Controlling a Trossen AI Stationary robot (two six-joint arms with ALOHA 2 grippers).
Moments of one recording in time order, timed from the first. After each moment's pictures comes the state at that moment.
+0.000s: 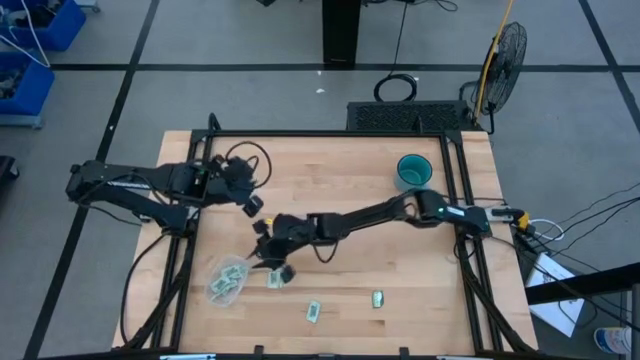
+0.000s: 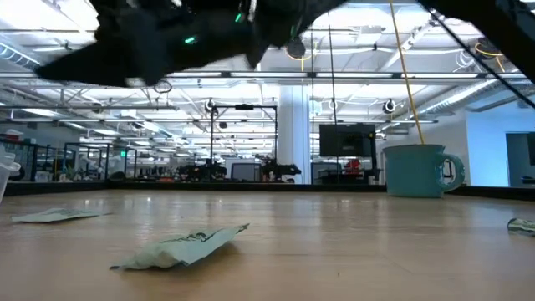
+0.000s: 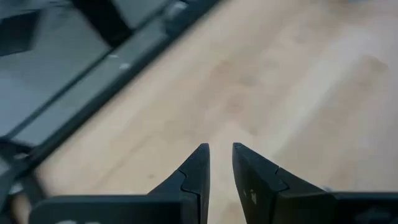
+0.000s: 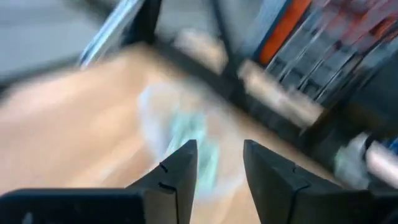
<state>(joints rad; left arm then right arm) -0.07 1.10 1.08 -1.01 -0.59 -0.61 0.12 2.38 1.86 0.17 -0.26 -0.47</state>
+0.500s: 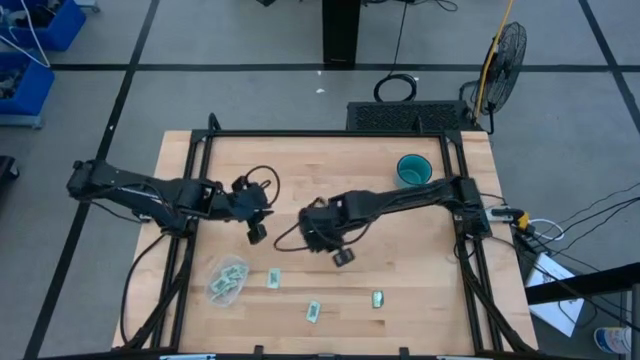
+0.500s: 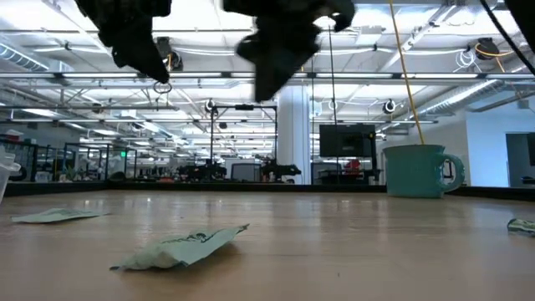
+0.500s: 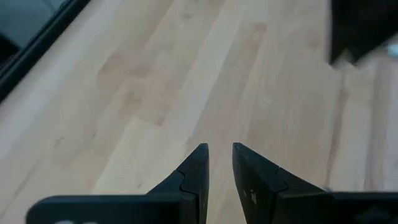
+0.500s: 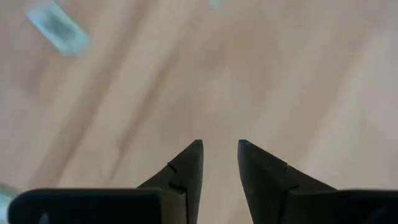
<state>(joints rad) -0.16 1.10 0.89 -0.66 -0.33 -0.42 0.13 2.05 1.85 -1.01 -0.05 -0.36</state>
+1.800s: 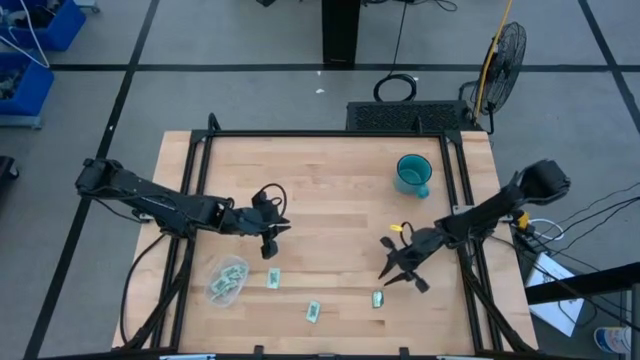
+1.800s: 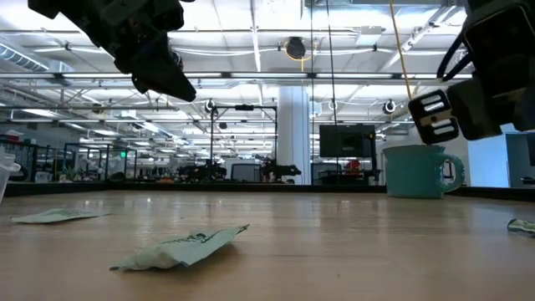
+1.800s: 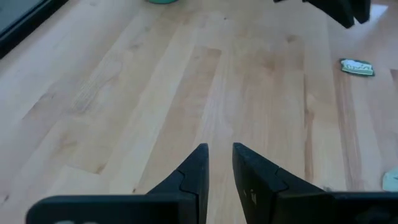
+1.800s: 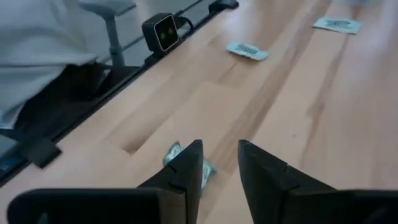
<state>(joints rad) -0.22 1.22 0.70 -0.16 -0.32 -0.33 0.39 1.33 0.23 0.65 -0.26 0.04</state>
